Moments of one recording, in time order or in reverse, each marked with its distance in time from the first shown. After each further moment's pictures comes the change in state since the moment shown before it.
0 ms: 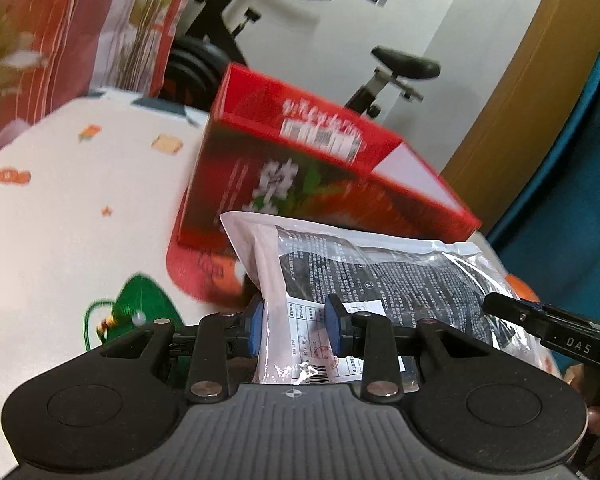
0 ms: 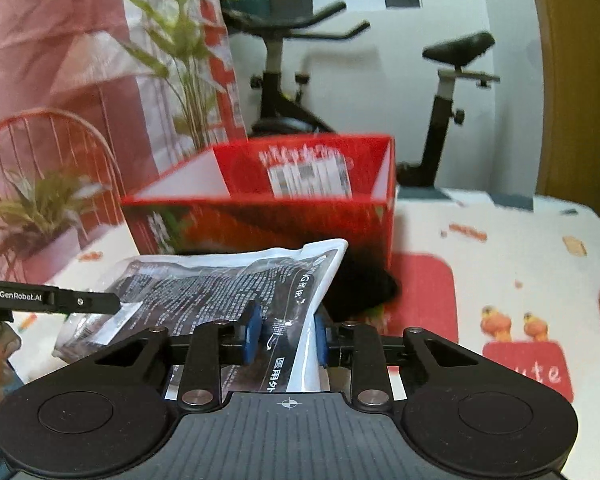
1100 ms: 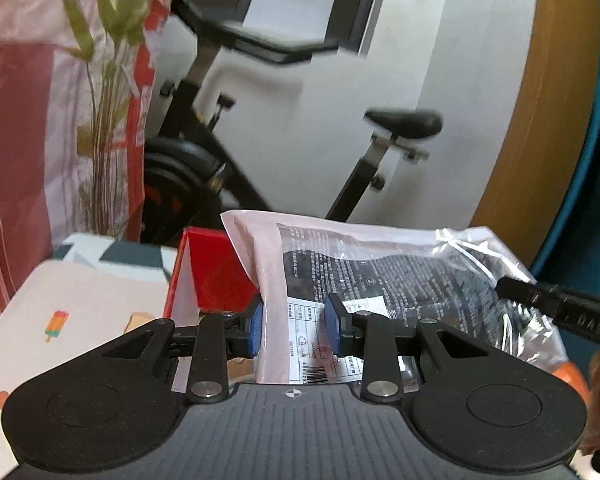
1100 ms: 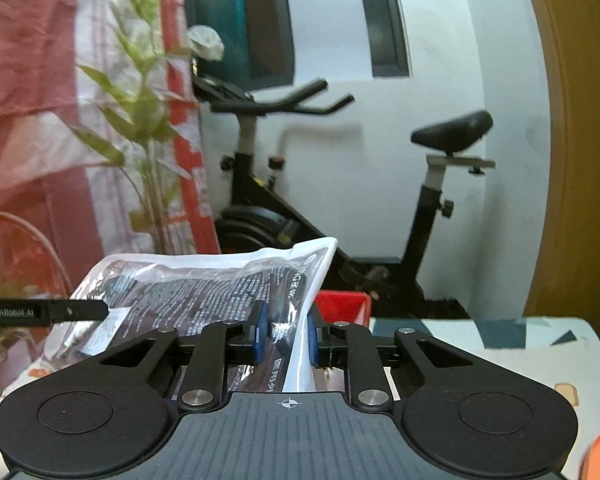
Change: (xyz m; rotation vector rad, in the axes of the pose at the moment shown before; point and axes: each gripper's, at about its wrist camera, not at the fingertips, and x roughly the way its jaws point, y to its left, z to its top) left arm 0.042 -0.049 0.145 0.149 -0.196 0.057; right arm 0.077 -0.049 0.150 -0.019 -0.153 -0.074
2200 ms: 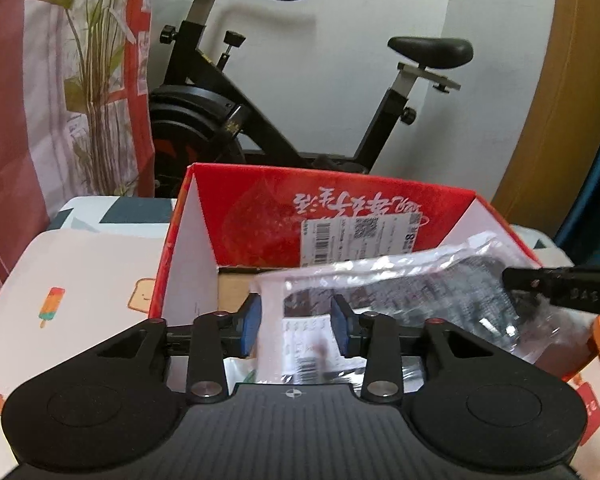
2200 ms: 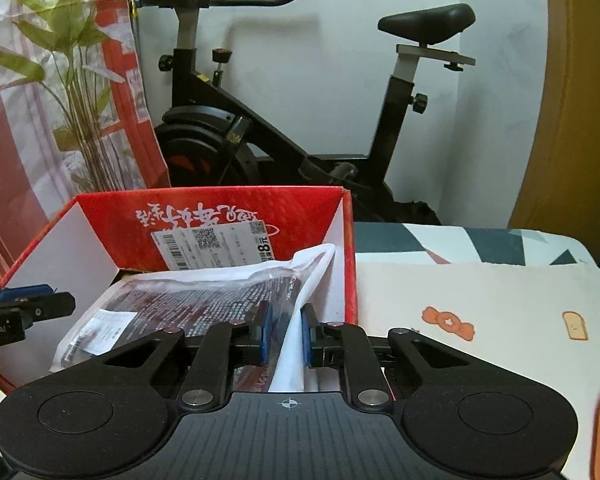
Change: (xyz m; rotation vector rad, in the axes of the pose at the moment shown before) left arm 0.074 0.021 -0.015 0.081 0.209 0.099; right arm 0.094 0.004 -0.029 0.059 0.300 -0.141
